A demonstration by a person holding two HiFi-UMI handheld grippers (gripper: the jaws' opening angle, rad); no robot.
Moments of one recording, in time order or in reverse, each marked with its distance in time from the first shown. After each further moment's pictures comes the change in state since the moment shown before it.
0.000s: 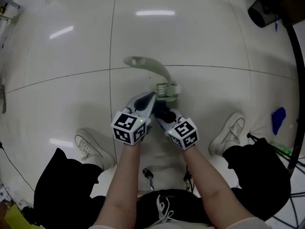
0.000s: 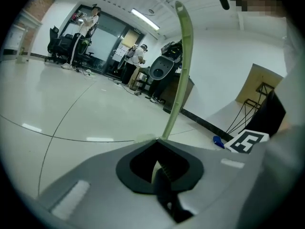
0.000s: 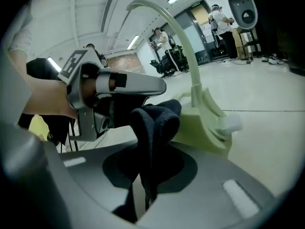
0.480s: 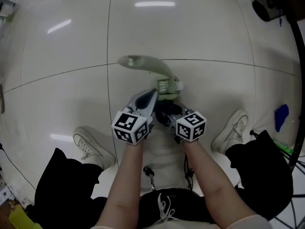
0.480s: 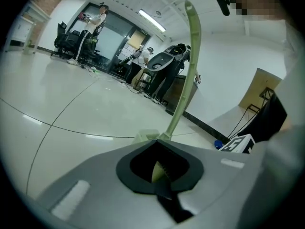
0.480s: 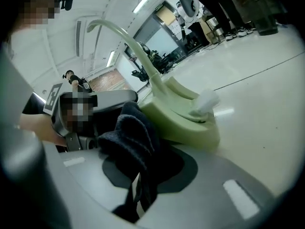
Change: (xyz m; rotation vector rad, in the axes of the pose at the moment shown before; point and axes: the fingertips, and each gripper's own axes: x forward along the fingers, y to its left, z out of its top) left arm 0.011 0.008 -0.012 -0.072 -0.028 0.006; right arm 0.005 -0.041 -0.007 0.322 -0.095 -0.021
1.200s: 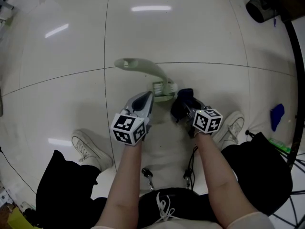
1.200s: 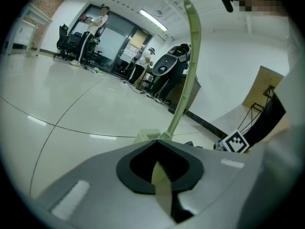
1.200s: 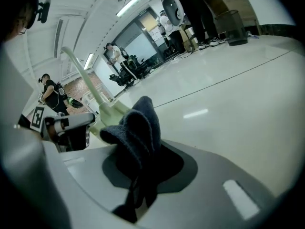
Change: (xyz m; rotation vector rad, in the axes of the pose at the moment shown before) left arm -0.001 0.000 -0.003 -0.006 0.003 0.051; right arm -0.073 -0.107 0.017 0.110 -0.046 -0.257
